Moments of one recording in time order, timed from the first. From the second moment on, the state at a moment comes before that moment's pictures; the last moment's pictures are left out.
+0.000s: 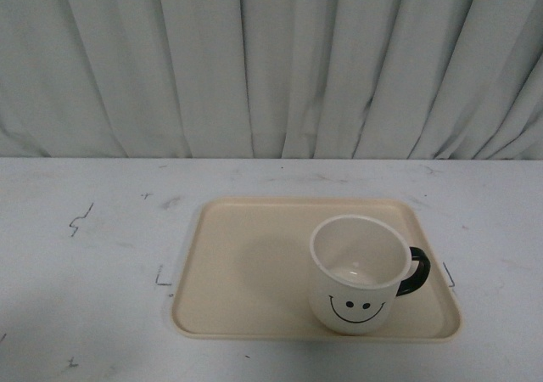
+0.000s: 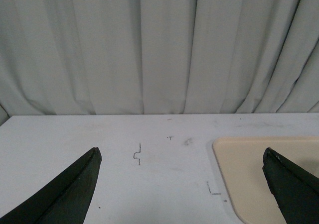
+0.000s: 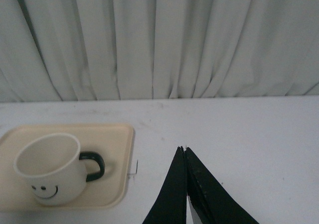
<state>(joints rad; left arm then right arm) 0.00 0.01 0.01 0.00 0.00 0.00 0.00 0.08 0.01 0.03 0.00 -0.01</state>
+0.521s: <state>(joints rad) 0.00 0.01 0.01 0.00 0.00 0.00 0.00 0.00 0.01 0.00 0.00 -0.01</state>
